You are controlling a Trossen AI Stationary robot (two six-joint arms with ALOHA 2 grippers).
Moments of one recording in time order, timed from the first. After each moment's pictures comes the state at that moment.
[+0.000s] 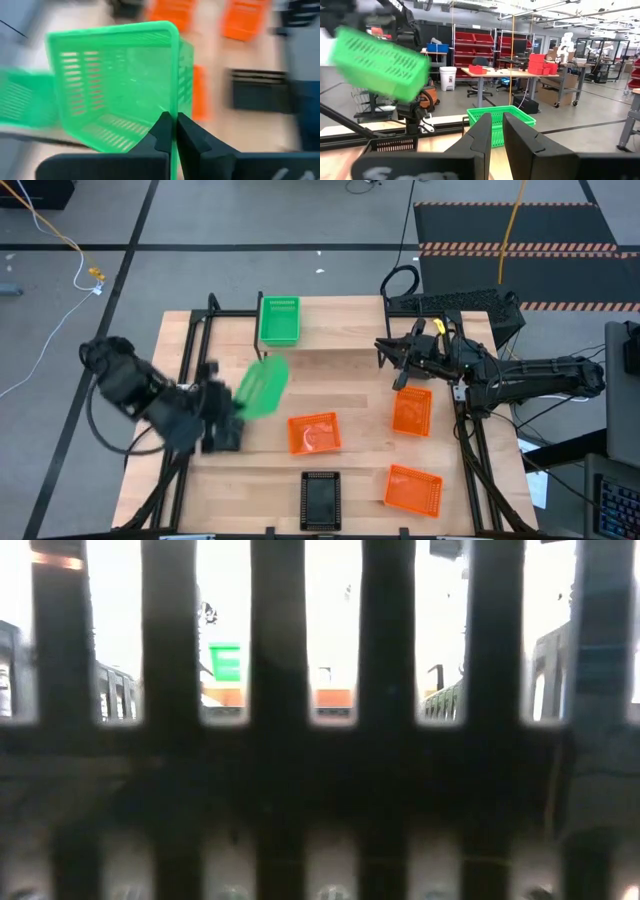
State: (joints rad) left arm -0.61 1.43 1.92 -1.53 -0.60 -0.52; right arm -0.07 0.84 0.60 0.35 0.28 -0.08
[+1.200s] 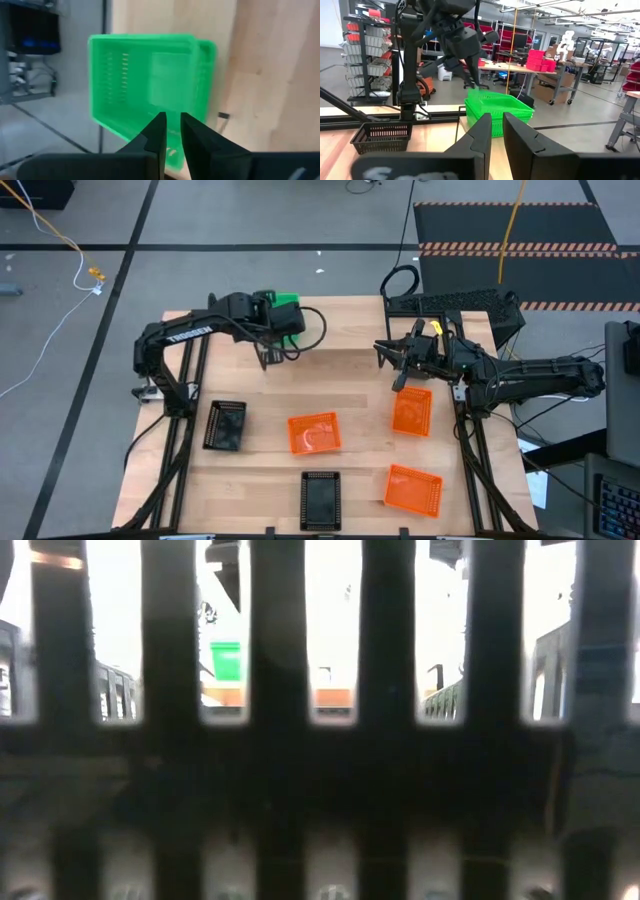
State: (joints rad) left arm 0.21 1.72 1.92 -1.49 -0.48 0.19; right arm -0.07 0.84 0.60 0.31 0.28 -0.14
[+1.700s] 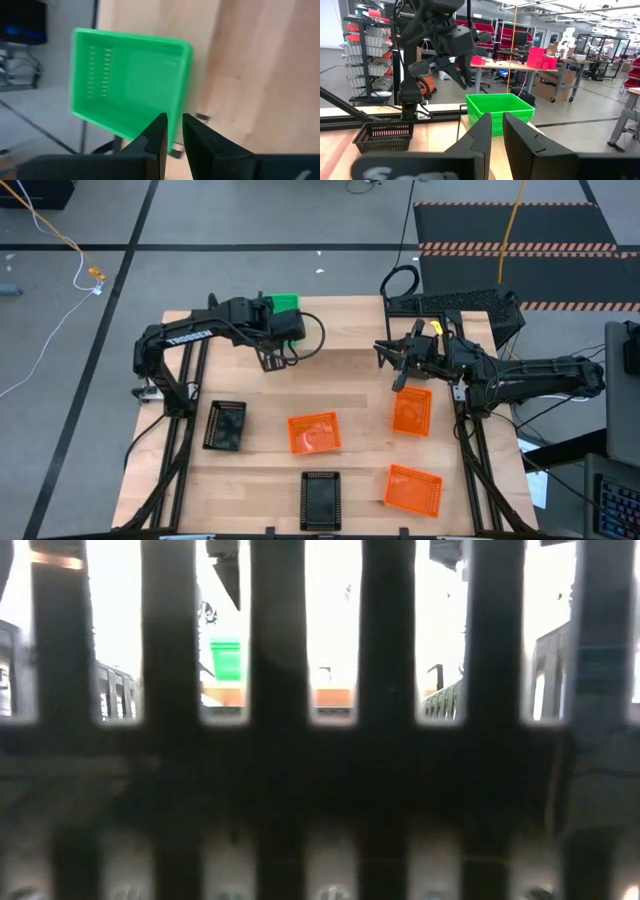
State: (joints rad) left arm 0.18 1.72 1.92 -1.51 -0.43 0.04; right arm -0.07 0.84 0.60 0.30 0.29 -0.12
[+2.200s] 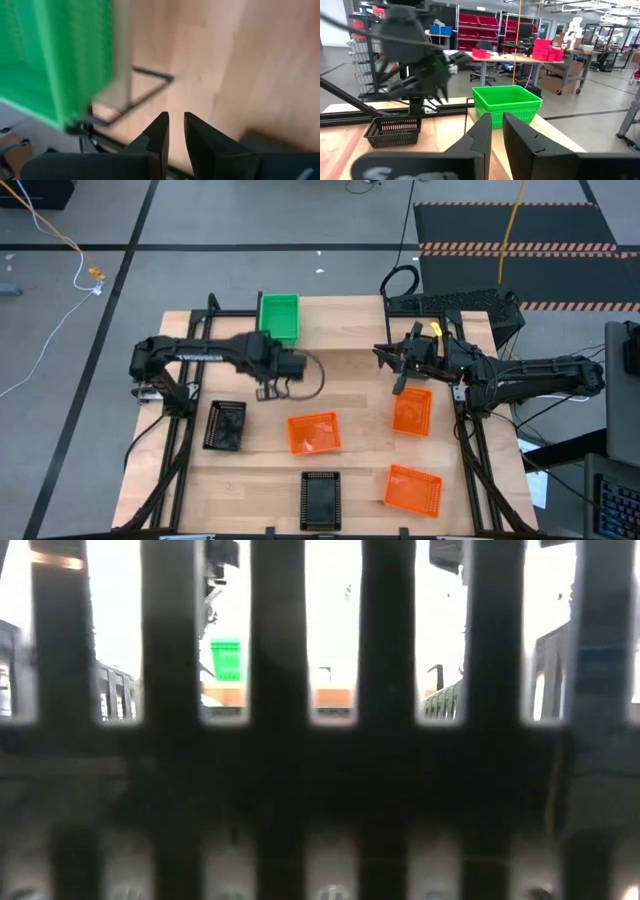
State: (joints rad) left arm 0.01 1.70 1.64 -1.57 -0.40 -0.16; right arm -0.05 0.84 0.60 0.26 0.28 -0.07
